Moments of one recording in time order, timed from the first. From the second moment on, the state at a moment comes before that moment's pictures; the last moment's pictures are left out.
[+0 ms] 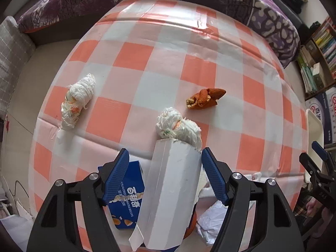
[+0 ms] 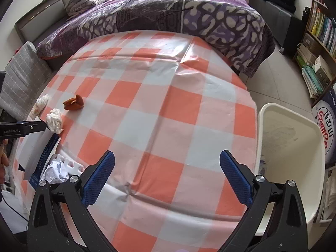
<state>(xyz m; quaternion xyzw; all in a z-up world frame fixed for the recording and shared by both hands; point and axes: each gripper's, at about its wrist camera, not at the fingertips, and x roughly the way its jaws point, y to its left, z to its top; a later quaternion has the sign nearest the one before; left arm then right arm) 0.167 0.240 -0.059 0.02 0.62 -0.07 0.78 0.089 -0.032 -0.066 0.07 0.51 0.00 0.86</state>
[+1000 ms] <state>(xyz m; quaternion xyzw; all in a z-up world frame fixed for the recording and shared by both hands) 0.123 0.263 0.056 -0.06 0.44 -0.04 0.89 0.072 0.104 -0.105 0.25 0.58 0.06 0.77</state>
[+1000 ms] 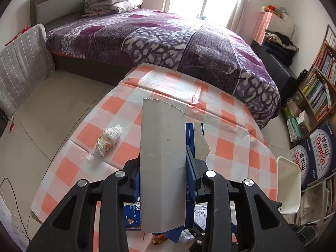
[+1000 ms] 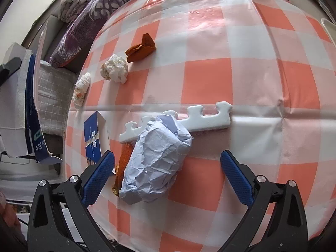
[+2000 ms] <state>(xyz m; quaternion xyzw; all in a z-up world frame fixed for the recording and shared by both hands) 0.142 0.198 0.047 -0.12 0.42 0.00 0.90 0.114 -0.063 -0.004 0.16 0.43 0.02 0.89</state>
